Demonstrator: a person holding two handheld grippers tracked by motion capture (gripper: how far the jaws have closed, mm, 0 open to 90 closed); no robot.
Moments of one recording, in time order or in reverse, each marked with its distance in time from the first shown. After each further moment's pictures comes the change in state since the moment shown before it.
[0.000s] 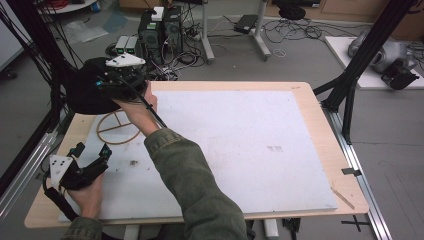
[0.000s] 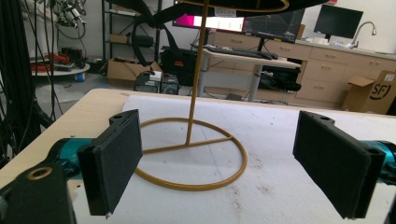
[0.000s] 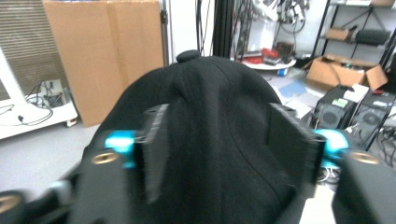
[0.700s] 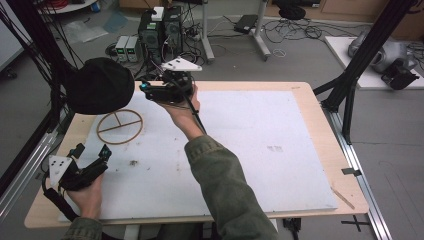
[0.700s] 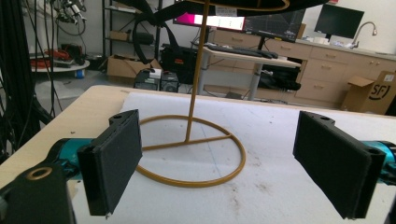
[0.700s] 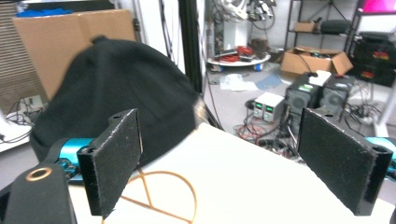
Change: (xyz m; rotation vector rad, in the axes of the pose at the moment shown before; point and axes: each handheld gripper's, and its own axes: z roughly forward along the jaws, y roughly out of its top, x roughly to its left) left arm -0.001 0.001 -0.002 0.005 -0.001 -0.022; right arm -0.074 -0.032 -0.087 -0.048 -0.102 0.080
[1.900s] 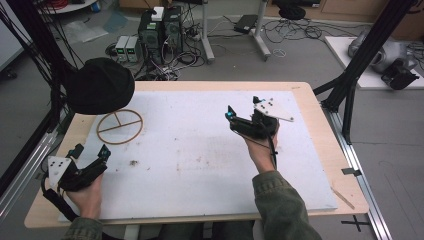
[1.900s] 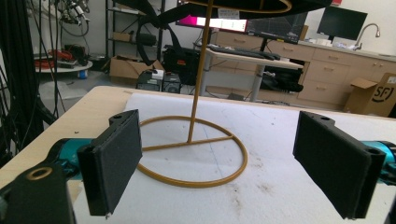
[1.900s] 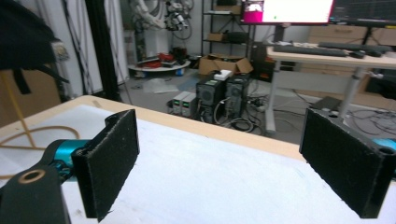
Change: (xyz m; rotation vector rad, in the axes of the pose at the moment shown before) left arm 0.001 0.001 -0.001 -0.002 0.011 0.007; right arm -0.100 -0.089 -0.170 -0.060 -0.321 -0.018
